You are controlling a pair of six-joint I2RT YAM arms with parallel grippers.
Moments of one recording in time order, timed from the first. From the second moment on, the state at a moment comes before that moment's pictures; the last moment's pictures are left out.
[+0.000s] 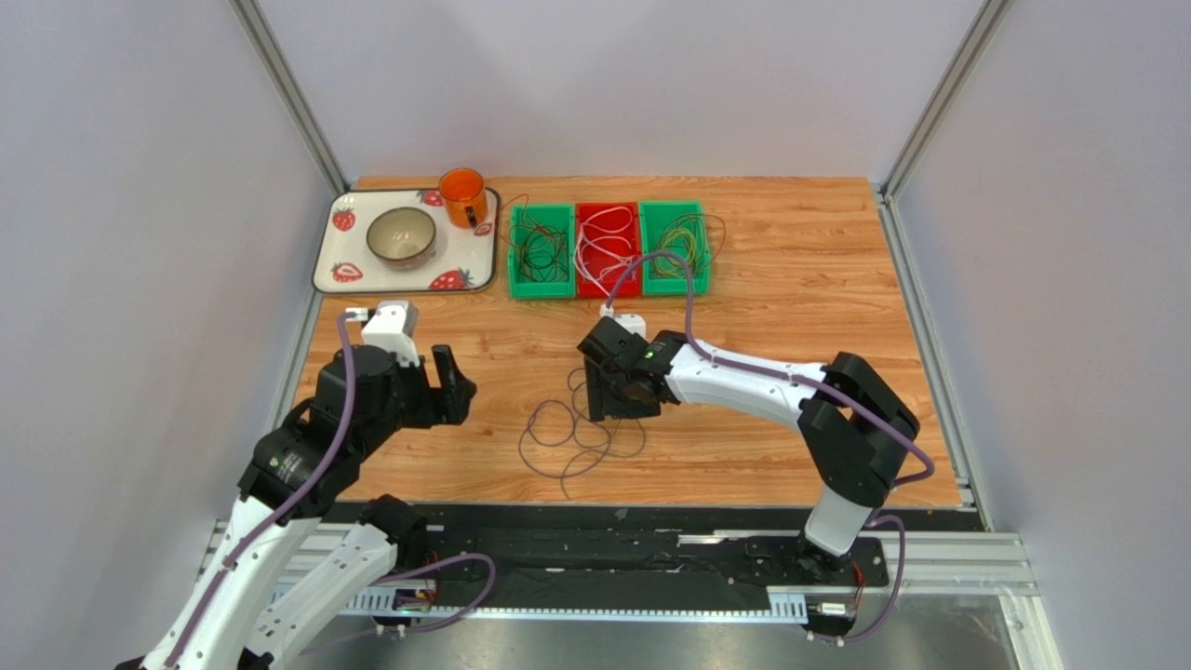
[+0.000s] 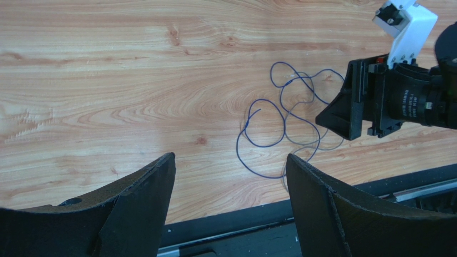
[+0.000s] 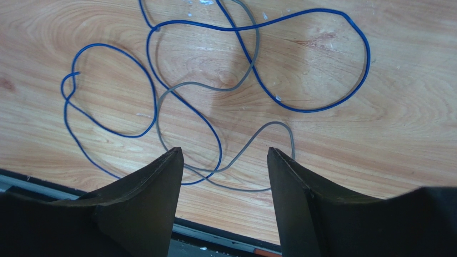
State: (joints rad) left arm -0.50 0.57 0.91 -0.92 -0.14 -0.42; right arm 0.94 1.71 1.17 -0.60 0.14 0.77
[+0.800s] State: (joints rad) left arm -0.79 1.07 0.82 -0.73 -0.25 -0.59; right arm 0.95 1.70 1.12 -0.62 0.24 0.85
